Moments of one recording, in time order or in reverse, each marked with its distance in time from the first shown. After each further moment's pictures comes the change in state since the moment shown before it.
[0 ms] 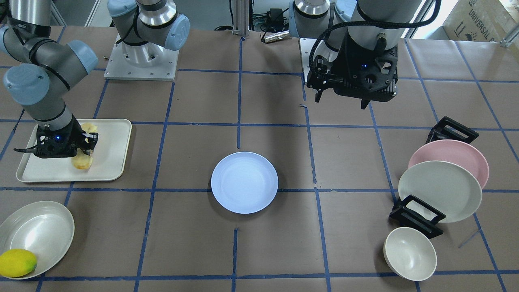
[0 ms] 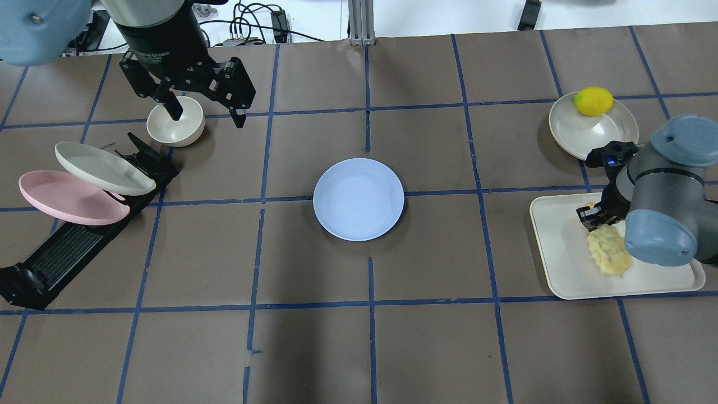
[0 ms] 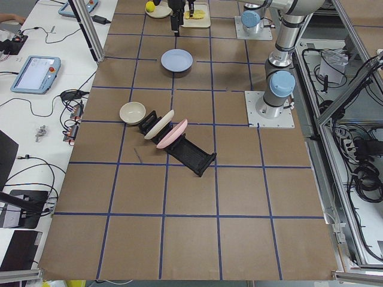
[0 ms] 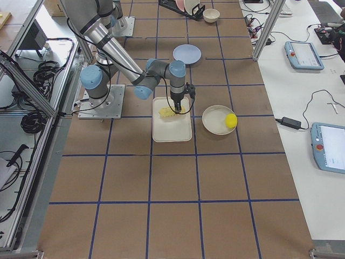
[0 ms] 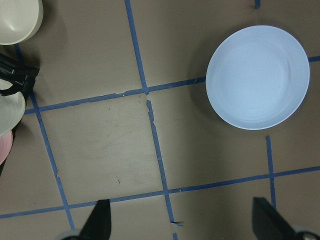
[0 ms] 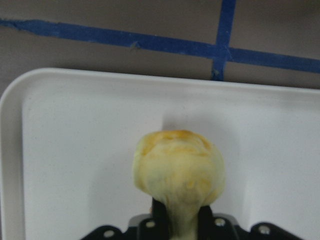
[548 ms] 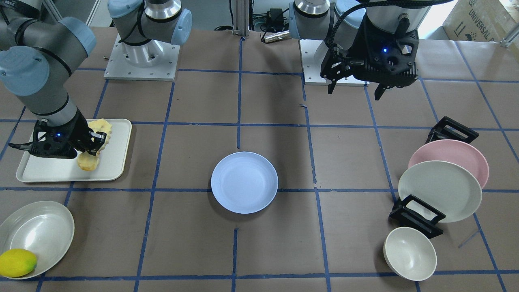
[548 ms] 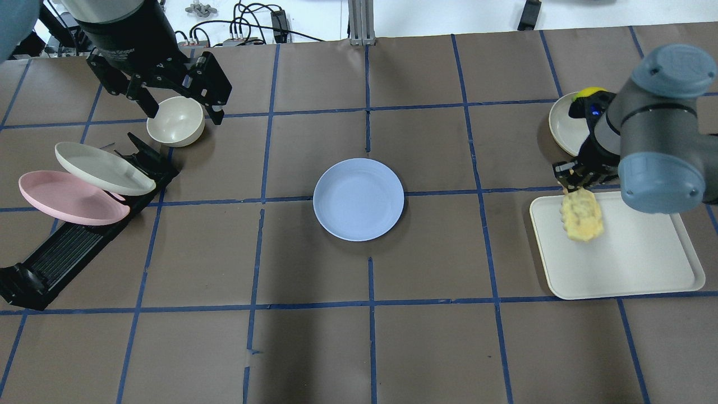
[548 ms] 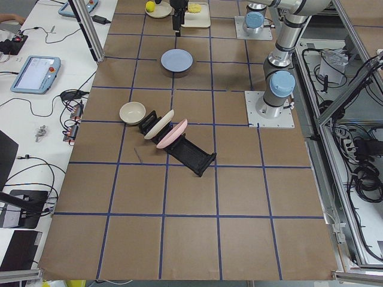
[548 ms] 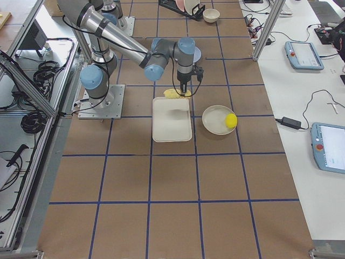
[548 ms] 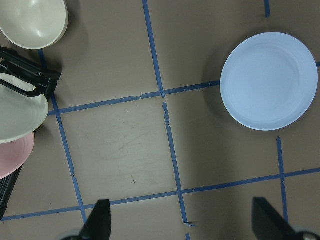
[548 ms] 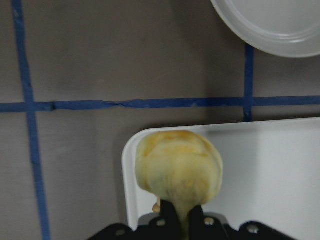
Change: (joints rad) left arm 0.030 0.039 -0.015 -0.001 0.001 0.013; right arm 0.210 -0.040 -0.268 0.317 0.052 0.315
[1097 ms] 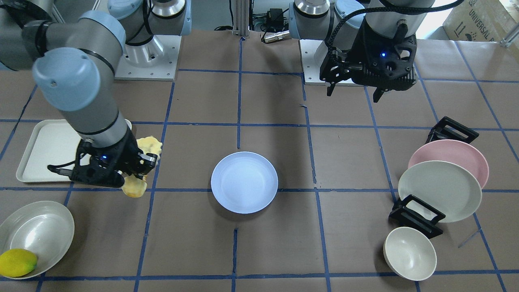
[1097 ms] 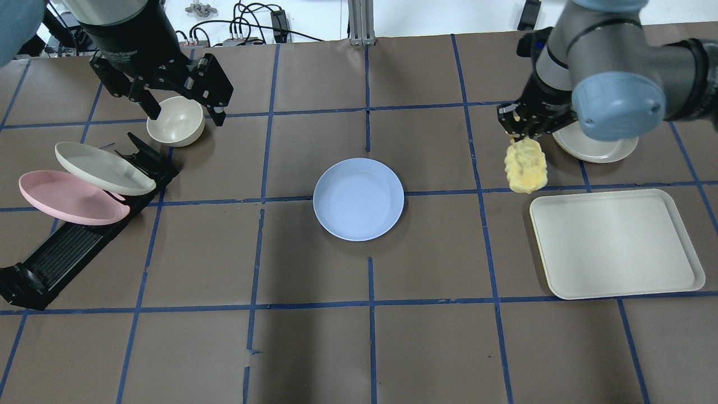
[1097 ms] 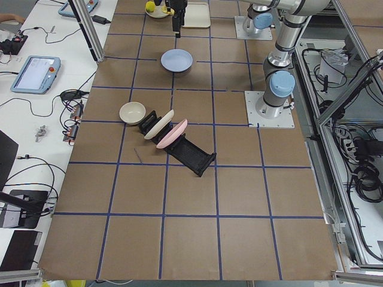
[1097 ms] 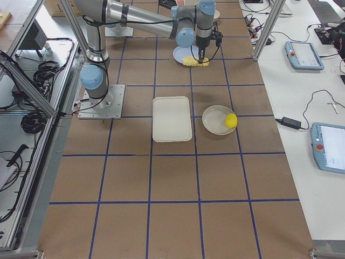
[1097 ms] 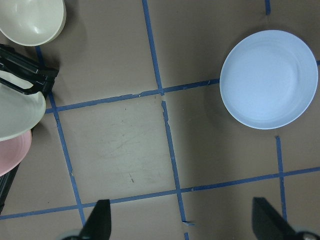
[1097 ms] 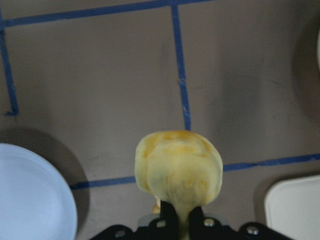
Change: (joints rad) left arm 0.001 -0.007 -0.003 0.002 0.000 0.001; right arm 0.298 0.204 -0.406 0.183 0.039 0.402
